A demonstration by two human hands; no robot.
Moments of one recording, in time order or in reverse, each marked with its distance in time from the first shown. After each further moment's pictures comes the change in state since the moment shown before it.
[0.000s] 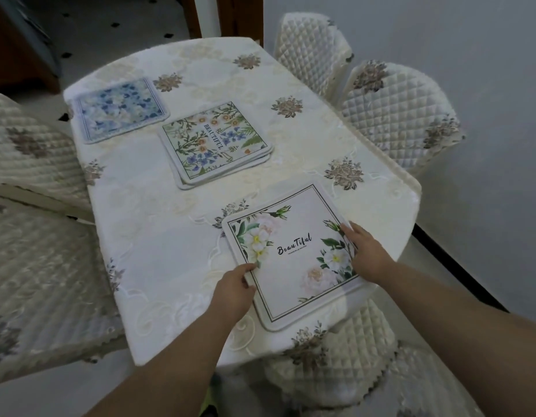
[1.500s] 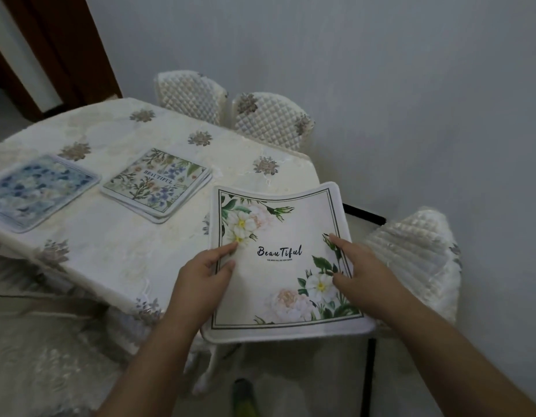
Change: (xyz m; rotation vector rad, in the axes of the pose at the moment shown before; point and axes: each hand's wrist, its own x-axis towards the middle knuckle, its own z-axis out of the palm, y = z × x) left_hand -0.163 -0.018 -0.269 -0.164 -0.232 0.590; right_hand -0.369 -0.344 0.052 0.289 0.481 0.474
